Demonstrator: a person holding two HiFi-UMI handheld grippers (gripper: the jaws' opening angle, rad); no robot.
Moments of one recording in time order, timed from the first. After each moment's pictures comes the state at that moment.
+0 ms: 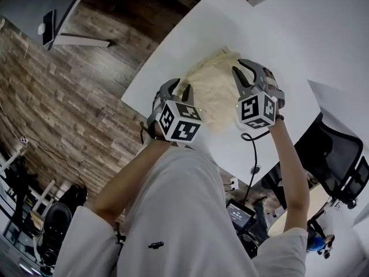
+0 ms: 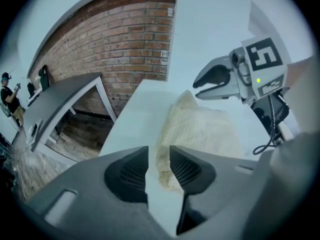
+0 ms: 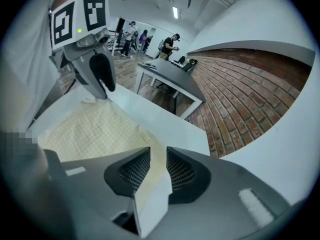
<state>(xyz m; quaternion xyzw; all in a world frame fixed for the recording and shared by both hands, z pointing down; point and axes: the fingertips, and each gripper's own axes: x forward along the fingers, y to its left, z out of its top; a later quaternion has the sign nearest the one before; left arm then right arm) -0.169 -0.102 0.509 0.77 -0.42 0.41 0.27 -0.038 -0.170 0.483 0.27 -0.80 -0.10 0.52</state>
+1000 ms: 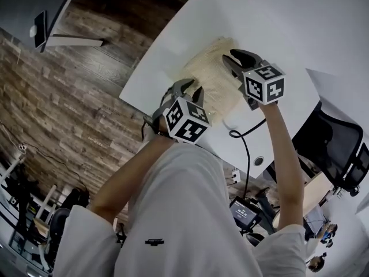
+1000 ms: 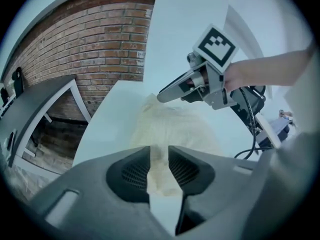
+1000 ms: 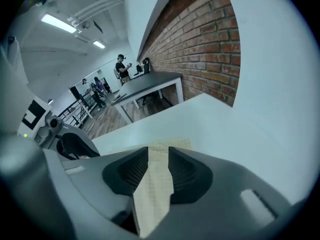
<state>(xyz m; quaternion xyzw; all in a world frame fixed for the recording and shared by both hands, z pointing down) -0.130 -0.071 0.514 0.83 -0.30 0.40 0.26 -0.056 -0.176 0.504 0.35 -0.82 0.30 0.33</state>
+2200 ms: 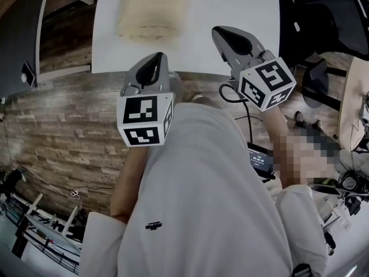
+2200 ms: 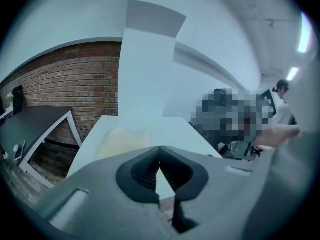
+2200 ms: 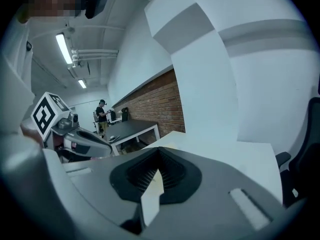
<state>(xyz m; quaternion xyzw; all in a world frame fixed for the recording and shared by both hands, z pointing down) -0.110 0.120 0.323 0.90 -0.29 0.27 0.17 0.010 0.127 0.300 0.59 -0.78 0.19 0.09</state>
